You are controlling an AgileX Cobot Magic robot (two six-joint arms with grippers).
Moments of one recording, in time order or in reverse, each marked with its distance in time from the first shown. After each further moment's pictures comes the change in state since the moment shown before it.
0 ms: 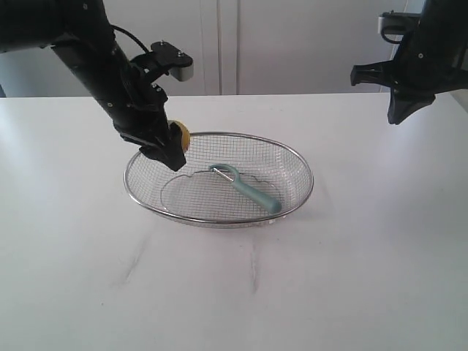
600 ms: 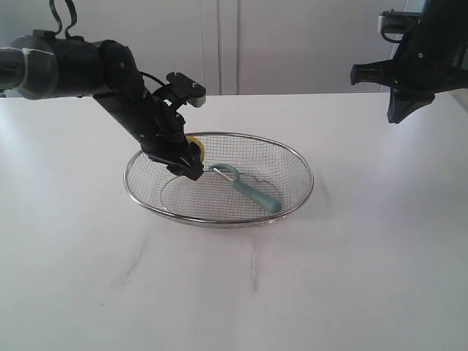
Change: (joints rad) left arm 0.000 0.179 0.000 -0.044 -0.269 0.000; right arm 0.000 0.000 0.000 0.000 -0.004 0.000
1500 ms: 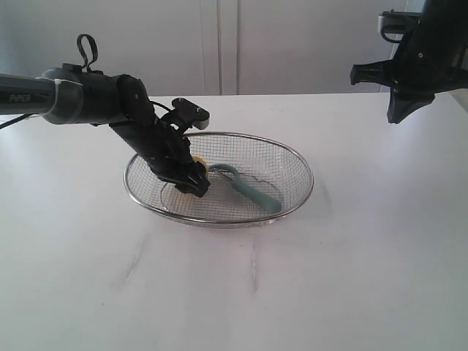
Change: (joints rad) left arm 0.000 0.110 -0.002 -0.048 -0.084 0.000; right arm 0.000 0.000 0.000 0.005 0.000 0.000
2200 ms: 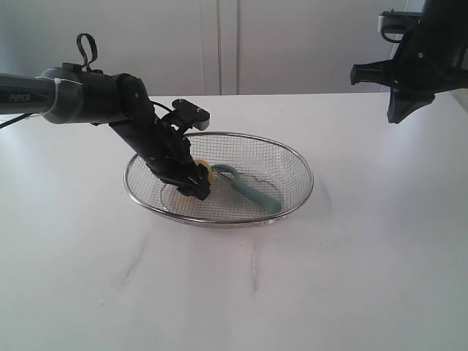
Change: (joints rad) left arm 0.000 0.000 -0.002 -0.007 0.023 0.000; right arm 0.000 0.000 0.000 -0.005 0.000 0.000
